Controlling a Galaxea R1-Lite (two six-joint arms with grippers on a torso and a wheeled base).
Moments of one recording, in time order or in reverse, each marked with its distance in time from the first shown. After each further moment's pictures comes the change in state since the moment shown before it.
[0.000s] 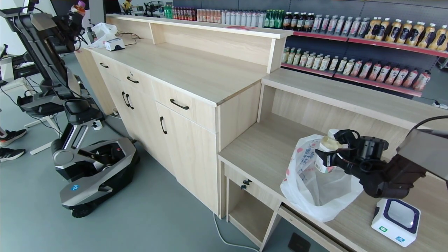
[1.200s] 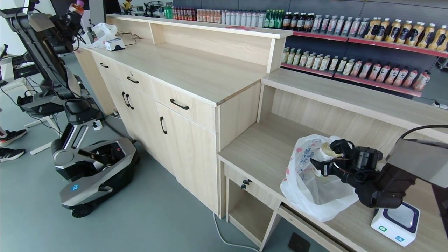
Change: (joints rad) left arm 0.001 0.000 0.000 0.000 0.000 0.000; right arm 0.004 0.088 0.032 -0.091 0.000 -0.034
